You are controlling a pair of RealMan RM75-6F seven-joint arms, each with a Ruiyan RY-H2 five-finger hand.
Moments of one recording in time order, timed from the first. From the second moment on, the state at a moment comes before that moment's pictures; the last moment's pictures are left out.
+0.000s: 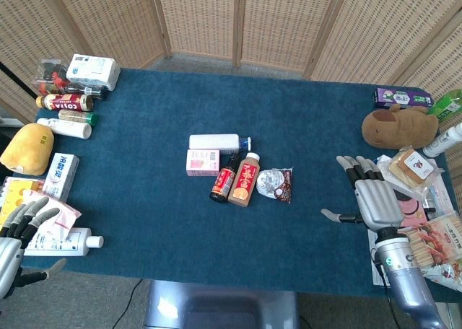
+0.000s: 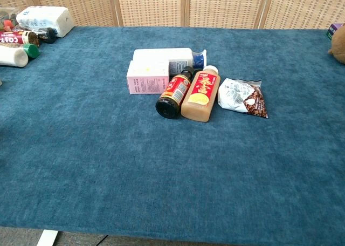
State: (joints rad) left arm 0.01 -0.90 0.09 -1.99 1.71 1.56 -0.11; right arm 0.45 -1.00 0.16 -2.11 -1.04 1.27 -0.40
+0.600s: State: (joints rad) left arm 0.02 -0.88 0.10 -1.98 1.73 1.58 -0.12; right arm 0.49 -1.08 0.16 -2.07 -1.05 1.19 -0.40
